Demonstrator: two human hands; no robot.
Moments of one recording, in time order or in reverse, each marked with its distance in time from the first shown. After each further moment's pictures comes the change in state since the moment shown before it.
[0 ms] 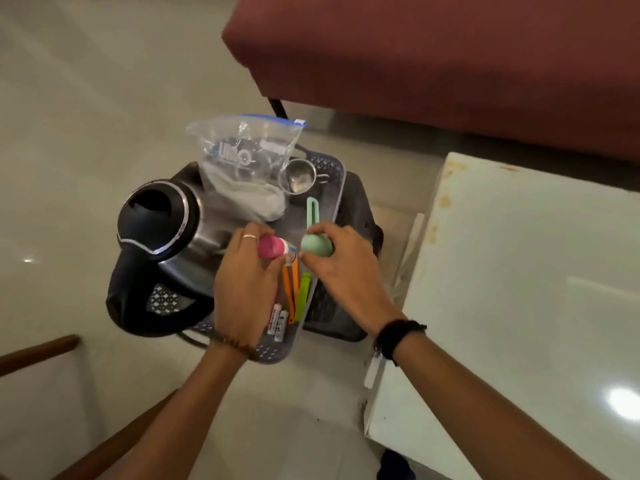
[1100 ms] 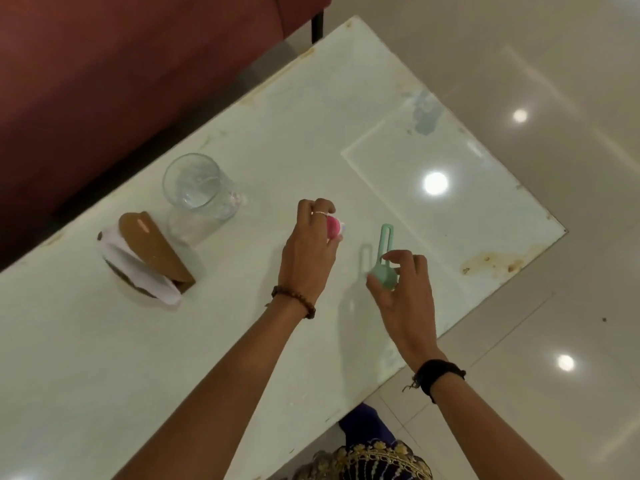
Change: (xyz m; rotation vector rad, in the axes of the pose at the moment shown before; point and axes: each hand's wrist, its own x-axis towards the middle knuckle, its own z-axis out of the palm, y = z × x) left_hand -0.422 0.557 0.523 -0.014 -0.750 0.968; right_hand -0.476 0.478 -0.481 0.139 1.077 0.780
